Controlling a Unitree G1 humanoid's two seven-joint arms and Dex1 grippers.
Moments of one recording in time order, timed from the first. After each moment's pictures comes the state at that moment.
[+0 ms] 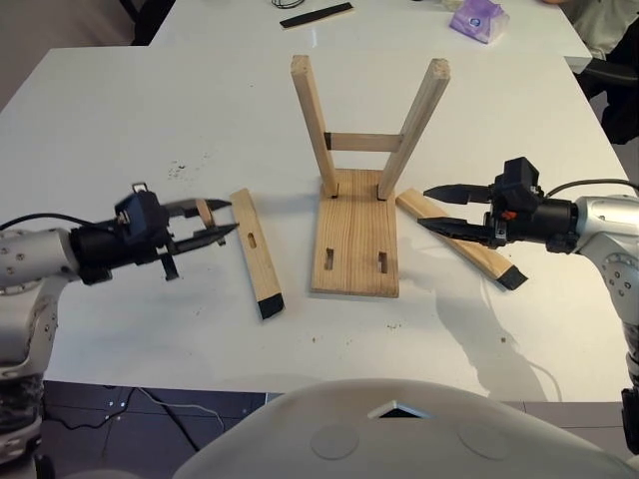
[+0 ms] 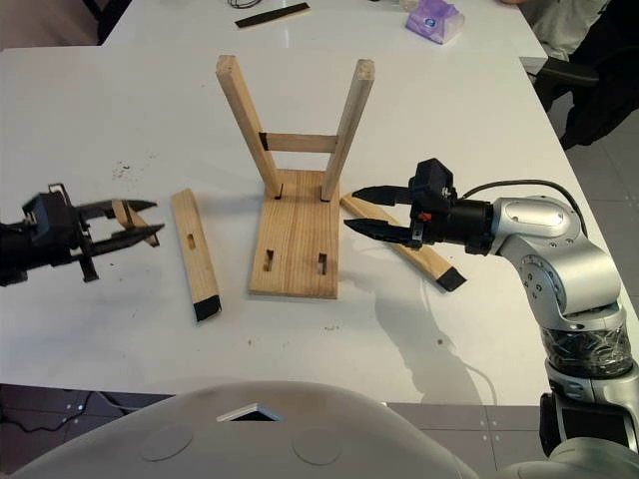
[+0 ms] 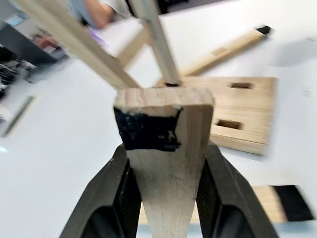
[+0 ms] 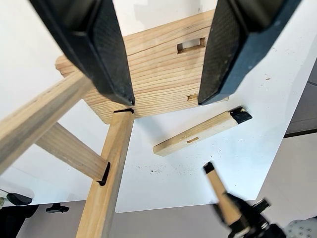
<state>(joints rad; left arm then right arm) 0.18 0.93 0.31 -0.28 -0.53 0.04 -1.14 -0.09 -0.78 -0.05 -0.39 0.62 0.54 1.08</state>
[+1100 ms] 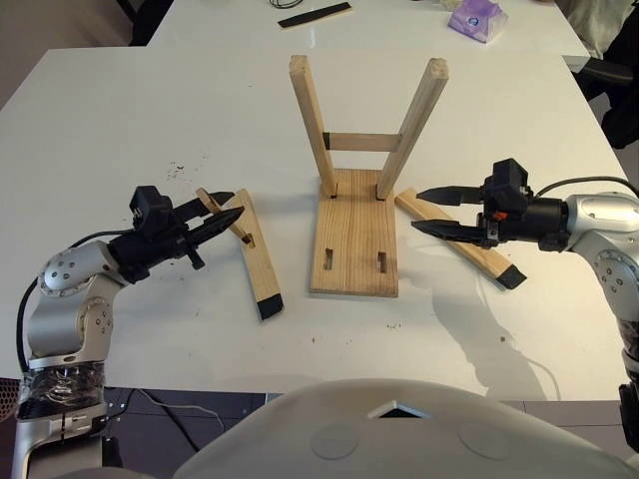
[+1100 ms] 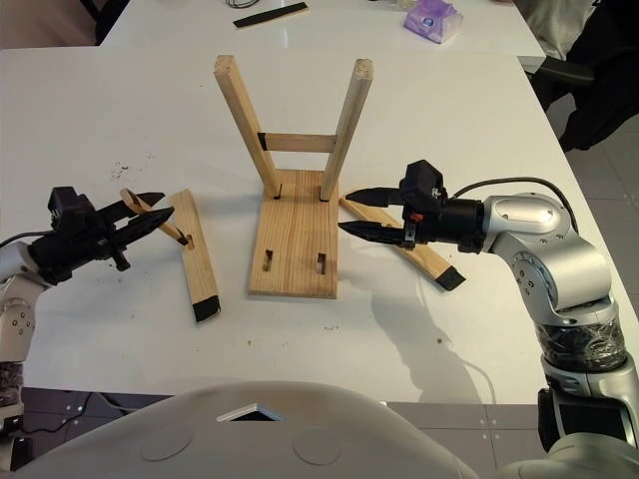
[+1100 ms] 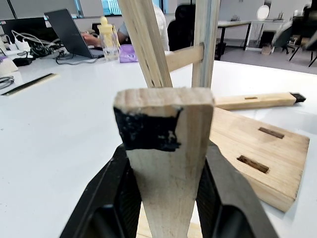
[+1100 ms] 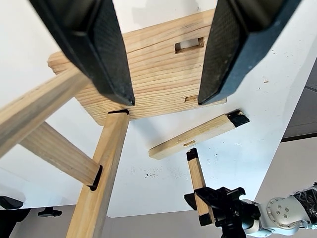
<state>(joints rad) 0.15 0.68 0.26 -0.11 -0.59 0.11 -1.08 -0.13 -0.78 0.00 -0.37 0.61 0.54 1.09</state>
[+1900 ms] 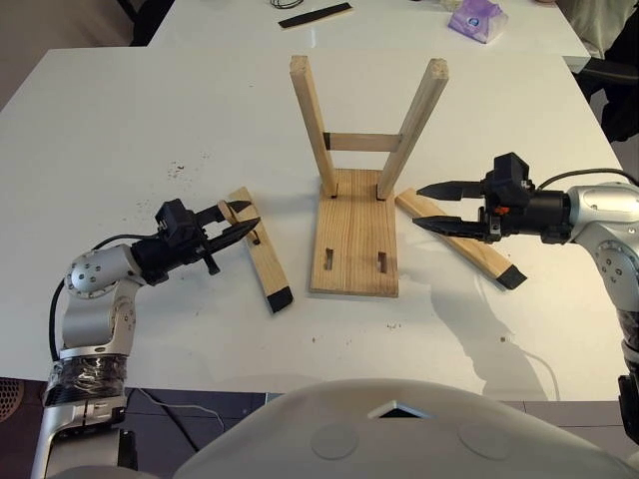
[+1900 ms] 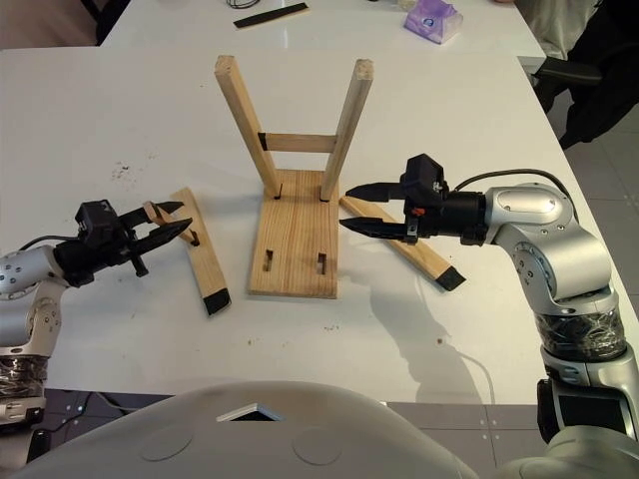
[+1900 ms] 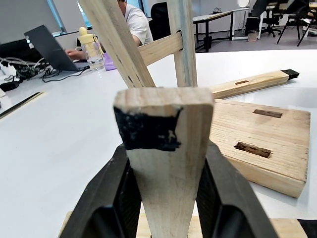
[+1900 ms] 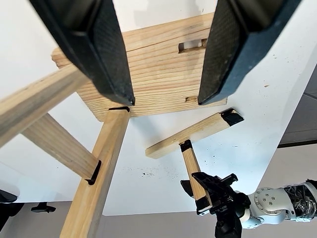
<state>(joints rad) 0.10 0.63 0.16 0.03 -0.48 -0.15 -1.16 -0.17 -0.79 0.01 -0.33 0.59 0.52 1.14</state>
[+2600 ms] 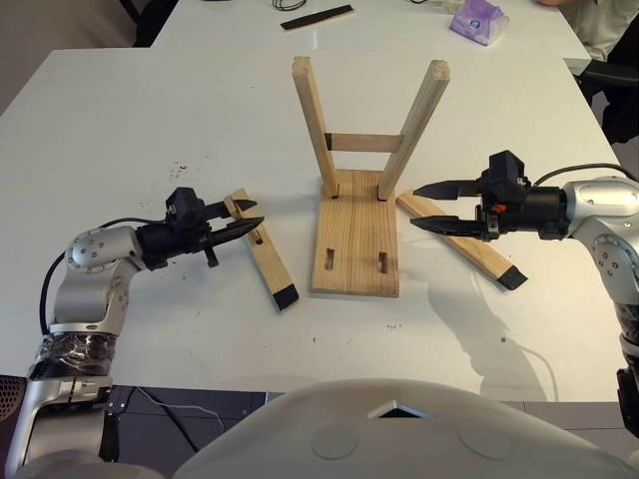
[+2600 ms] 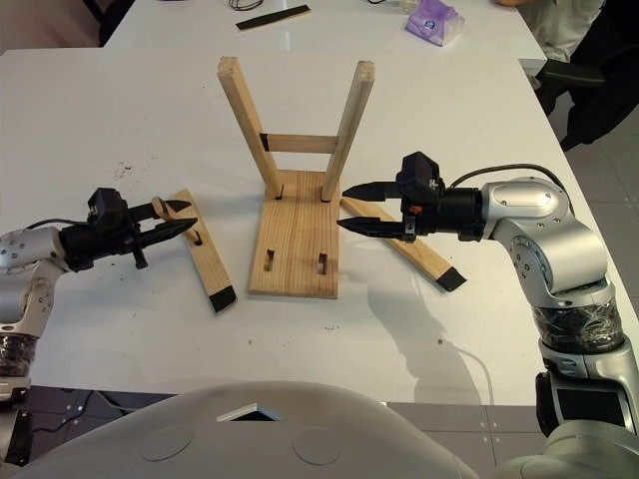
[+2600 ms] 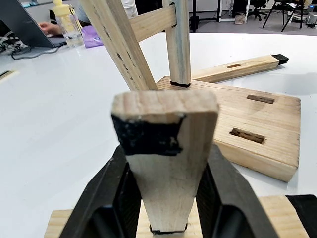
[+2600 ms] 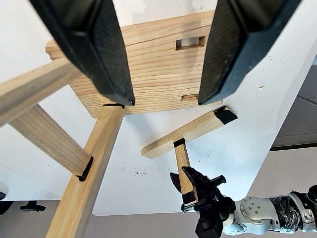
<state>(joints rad) 0.00 0.75 0.05 0.08 -0.51 0.03 -1.15 -0.21 -0.79 0.04 -0.31 0.58 0.52 1.17</state>
